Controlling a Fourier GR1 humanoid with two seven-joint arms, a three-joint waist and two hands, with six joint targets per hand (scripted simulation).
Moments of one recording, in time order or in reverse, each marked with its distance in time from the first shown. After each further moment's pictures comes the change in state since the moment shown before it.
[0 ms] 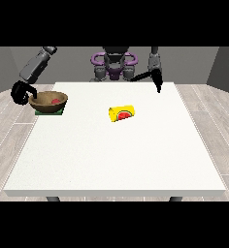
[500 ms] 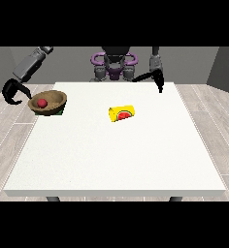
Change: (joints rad) left arm 0.015 0.017 0.004 -0.086 0.005 -0.012 0.004; right arm -0.009 -0.115 0.018 0.019 0.054 -0.080 0.021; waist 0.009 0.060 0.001
